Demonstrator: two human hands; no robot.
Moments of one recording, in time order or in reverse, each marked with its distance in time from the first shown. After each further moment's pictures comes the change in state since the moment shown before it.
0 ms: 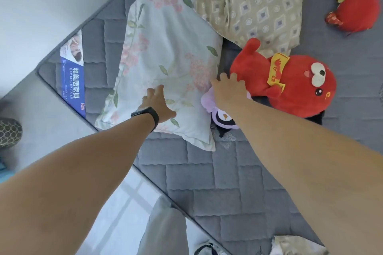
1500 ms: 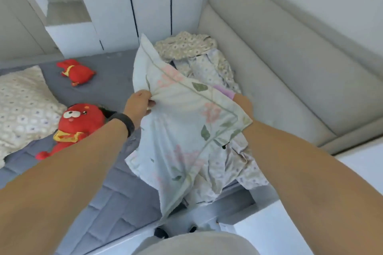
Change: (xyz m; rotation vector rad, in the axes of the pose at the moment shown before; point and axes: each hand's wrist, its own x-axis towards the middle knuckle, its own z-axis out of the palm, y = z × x) left_hand -0.636 0.402 0.208 -0.494 -0.471 0.771; right_hand -0.833 0.368 0.232 1.203 0.558 1.328
